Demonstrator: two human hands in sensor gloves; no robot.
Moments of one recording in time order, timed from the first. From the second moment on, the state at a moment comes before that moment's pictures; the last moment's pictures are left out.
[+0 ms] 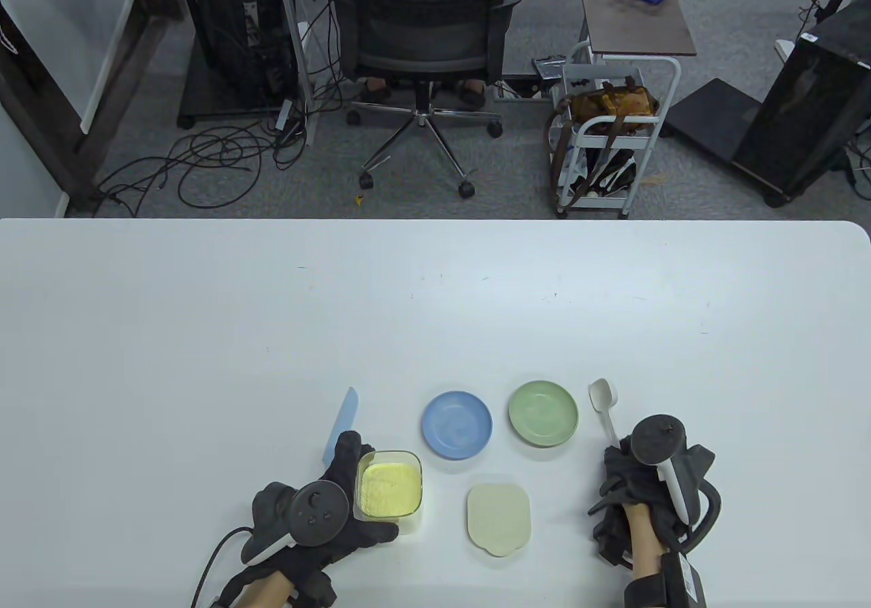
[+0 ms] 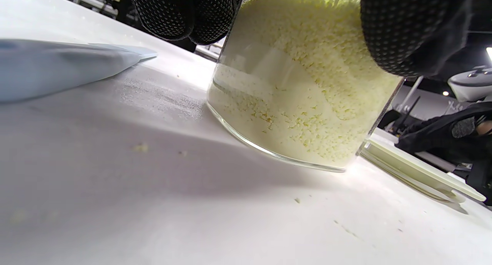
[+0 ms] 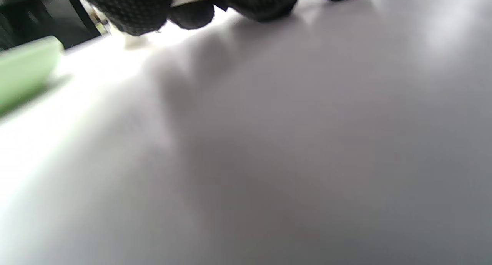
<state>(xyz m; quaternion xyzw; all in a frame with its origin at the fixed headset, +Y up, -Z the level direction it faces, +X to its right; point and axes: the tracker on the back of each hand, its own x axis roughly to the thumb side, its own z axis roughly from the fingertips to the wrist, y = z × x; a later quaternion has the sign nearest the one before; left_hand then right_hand) -0.185 -0.756 -0.212 -0.05 -0.19 0.18 0.96 0.255 -0.779 -0.263 -0.25 0.04 0.94 0.23</state>
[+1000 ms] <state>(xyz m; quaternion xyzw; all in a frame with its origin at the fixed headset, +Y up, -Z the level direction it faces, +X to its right) -0.185 -0.757 -0.212 -0.05 -0.20 0.18 0.96 0.054 -0.672 -0.251 0.23 0.07 0.95 0.21</state>
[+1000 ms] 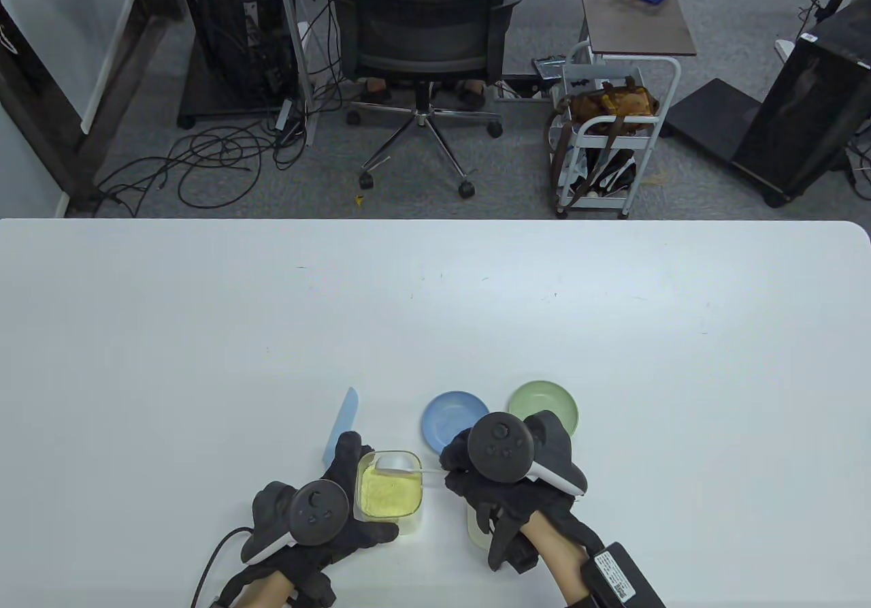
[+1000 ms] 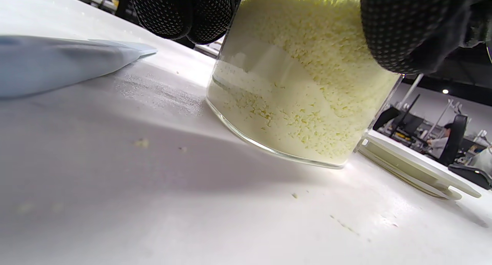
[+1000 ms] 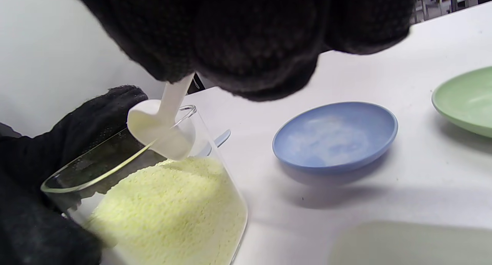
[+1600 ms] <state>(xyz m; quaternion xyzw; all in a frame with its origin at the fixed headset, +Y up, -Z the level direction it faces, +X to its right) -0.184 -0.757 -0.213 -0.05 -0.19 0.18 0.96 0.025 -0.688 -0.266 0.20 0.27 0.91 0.25</state>
